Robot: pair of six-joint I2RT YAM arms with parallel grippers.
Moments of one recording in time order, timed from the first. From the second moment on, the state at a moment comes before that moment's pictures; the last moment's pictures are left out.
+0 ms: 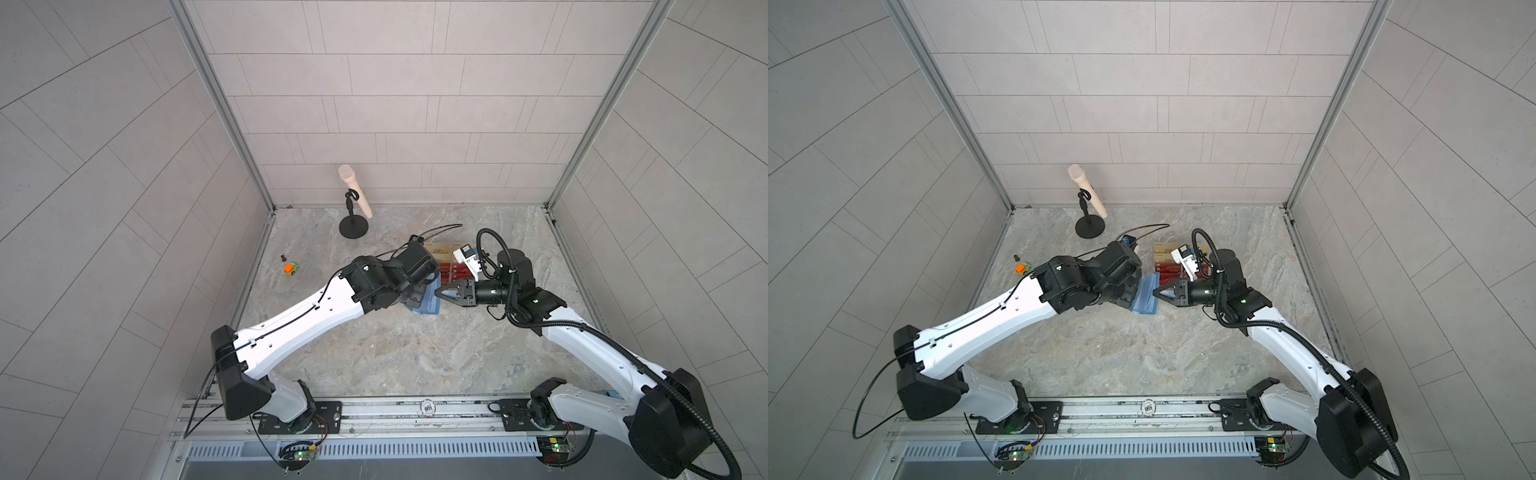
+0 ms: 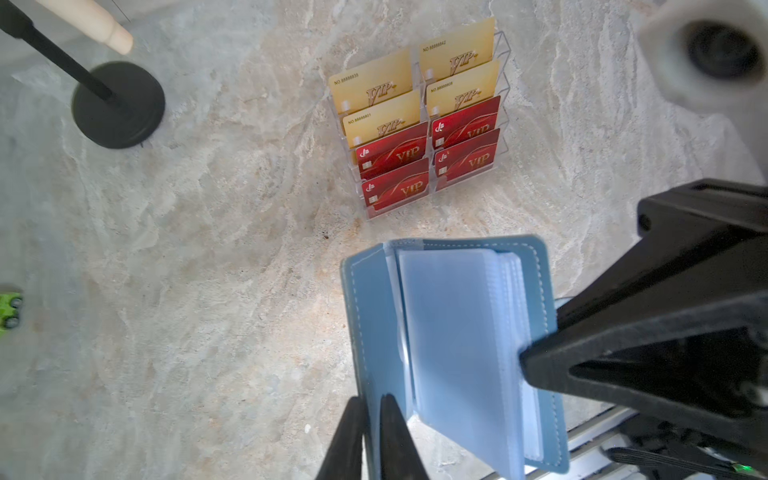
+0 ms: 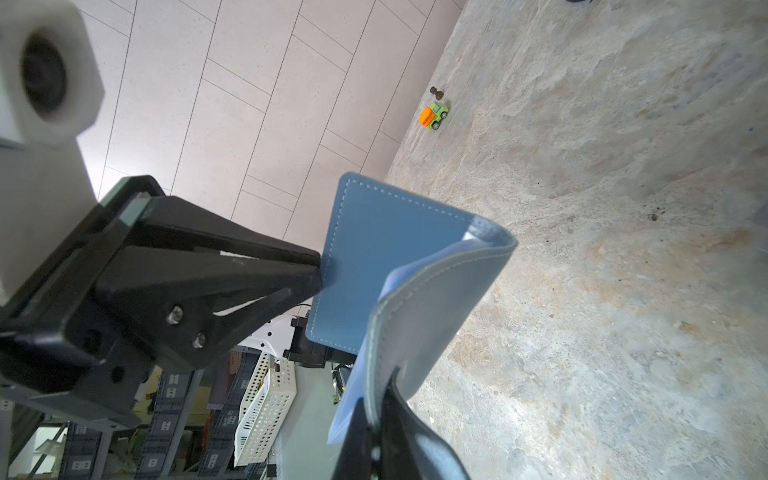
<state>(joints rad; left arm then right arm) -0.99 1.48 1.55 -1.08 -0.29 -0.50 0.41 1.12 0.74 -0.05 -0.90 0.68</state>
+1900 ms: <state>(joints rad) -0.83 1.29 1.23 -0.85 0.07 -0.56 0.42 1.12 0.78 -0.17 -0.89 0.54</state>
